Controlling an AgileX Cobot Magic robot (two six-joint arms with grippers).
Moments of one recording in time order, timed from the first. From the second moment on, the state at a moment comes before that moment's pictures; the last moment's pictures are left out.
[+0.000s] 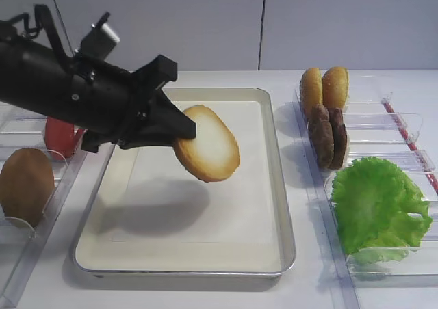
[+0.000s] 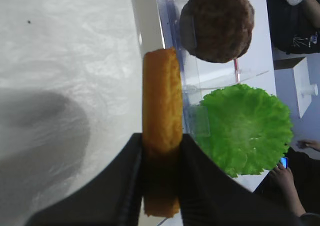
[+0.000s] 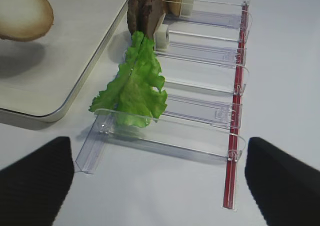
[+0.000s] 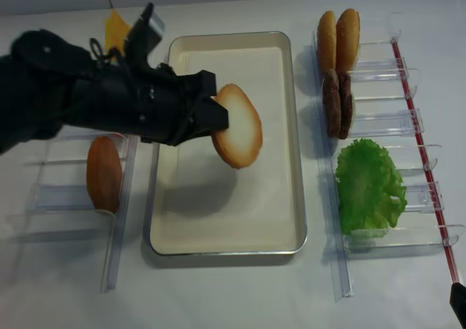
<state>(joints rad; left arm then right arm) -0.33 1.52 -0.94 -1.22 0.79 0.61 0.10 -0.03 -0.47 0.23 1.14 -0.12</state>
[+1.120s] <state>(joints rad) -0.33 1.61 -0.87 -1.39 0.78 0.80 0.10 -0.03 -0.47 0.23 1.14 -0.12</state>
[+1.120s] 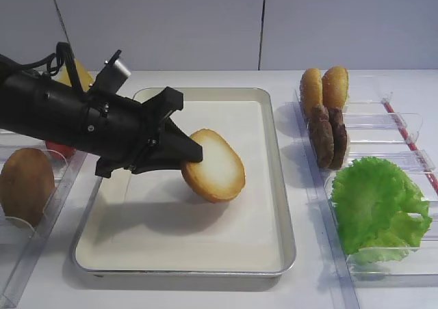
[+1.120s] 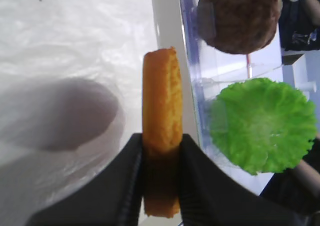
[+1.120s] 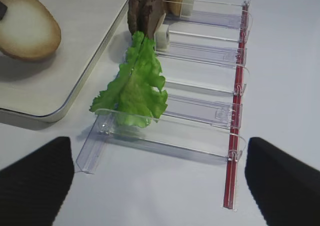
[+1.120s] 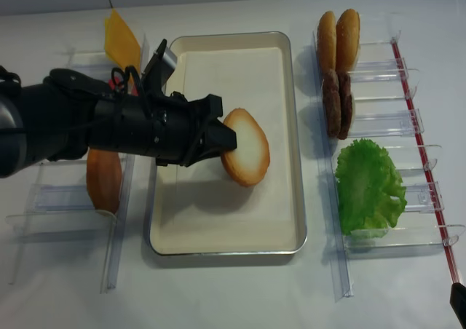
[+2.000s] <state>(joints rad) -0.33 1.61 -0.86 -1.21 0.75 0.72 0.10 -0.03 -0.47 0.23 1.14 -0.12</state>
